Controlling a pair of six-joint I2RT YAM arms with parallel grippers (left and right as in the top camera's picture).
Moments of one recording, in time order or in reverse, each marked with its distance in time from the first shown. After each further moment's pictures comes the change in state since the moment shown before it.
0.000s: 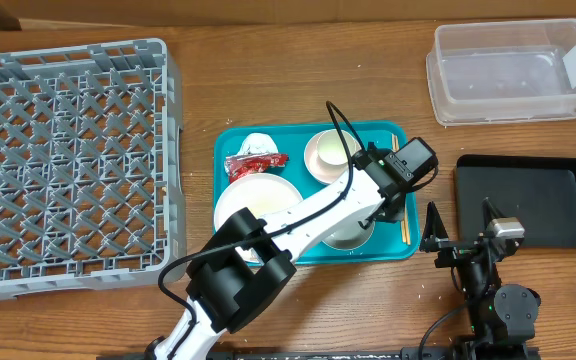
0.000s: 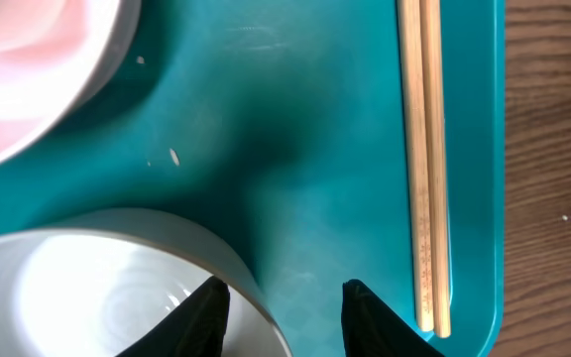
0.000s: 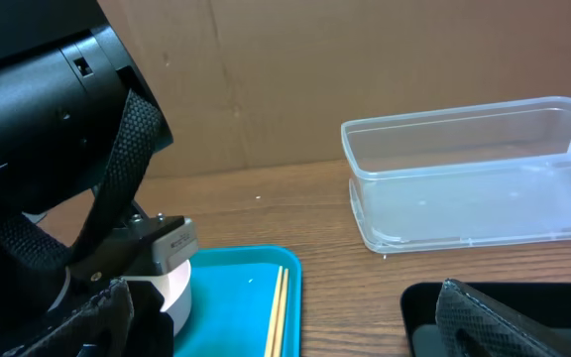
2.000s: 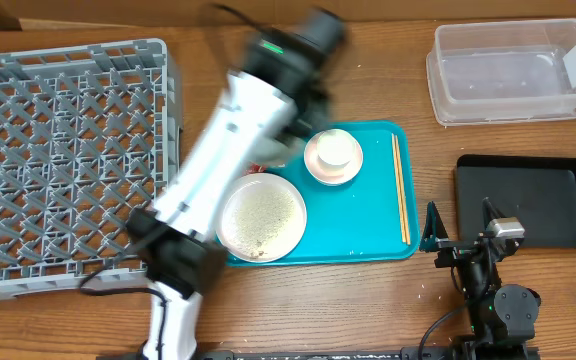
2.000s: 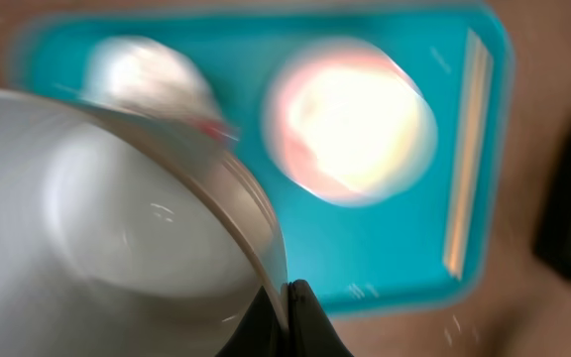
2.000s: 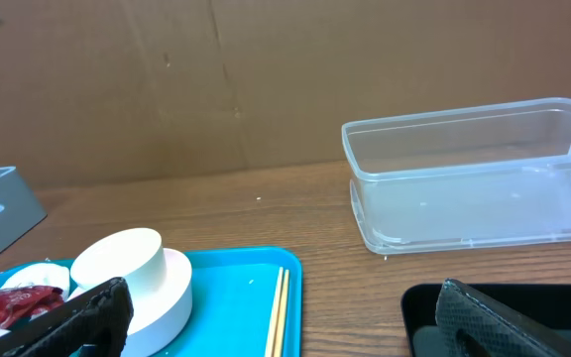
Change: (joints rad) left arm 0.444 -0.037 0.645 -0.691 0.114 0.273; right arm 0.000 0.000 0.000 0.003 0.000 0.000
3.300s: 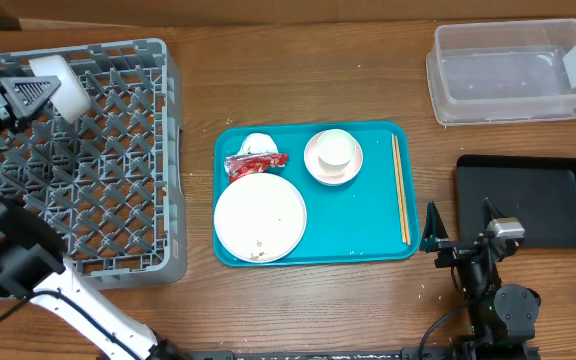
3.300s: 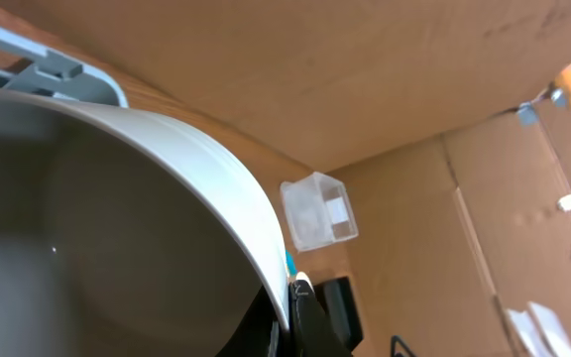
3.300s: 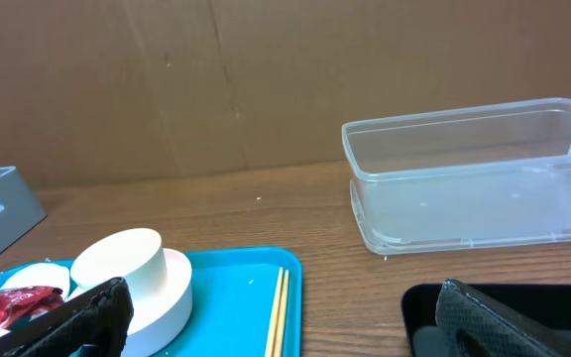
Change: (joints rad) left arm 1.209 0.216 -0.047 -0.073 1.350 1.089; right arm 0.000 0.000 0.000 0.000 0.000 0.000
